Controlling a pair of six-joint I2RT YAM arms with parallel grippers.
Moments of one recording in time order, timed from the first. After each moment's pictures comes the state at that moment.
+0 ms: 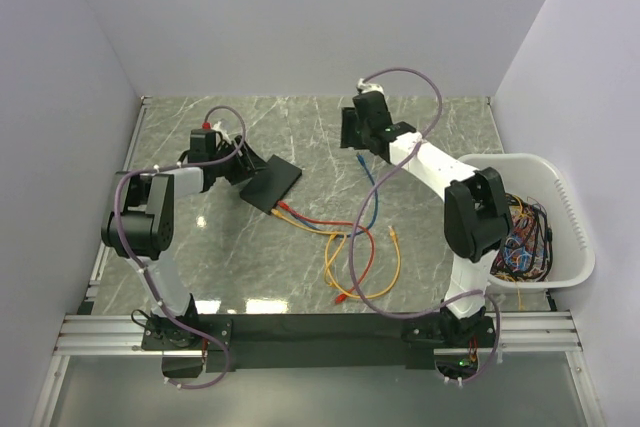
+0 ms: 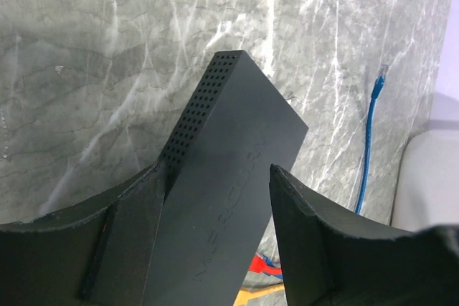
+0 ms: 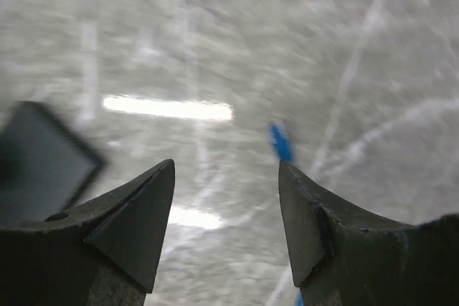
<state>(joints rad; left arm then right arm) -0.08 1.84 0.97 0.19 0.49 -0.63 0.49 1.86 1.49 -0.28 0.19 0.32</state>
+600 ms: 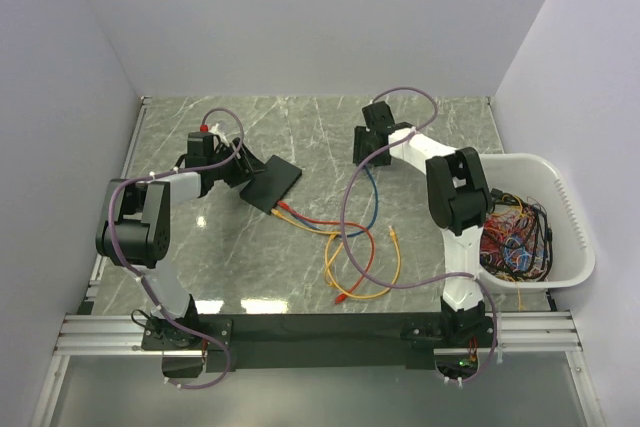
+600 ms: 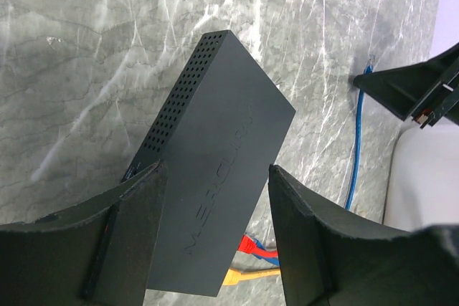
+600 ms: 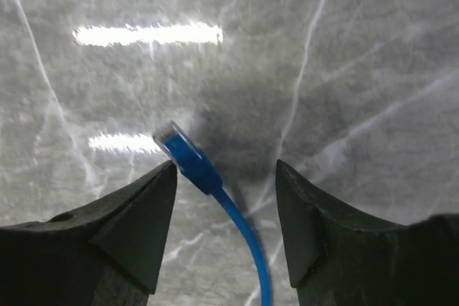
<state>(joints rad) -0.08 1.77 0.91 0.20 0.49 -0.64 0.34 2.13 1.56 -0.42 0.09 0.36</state>
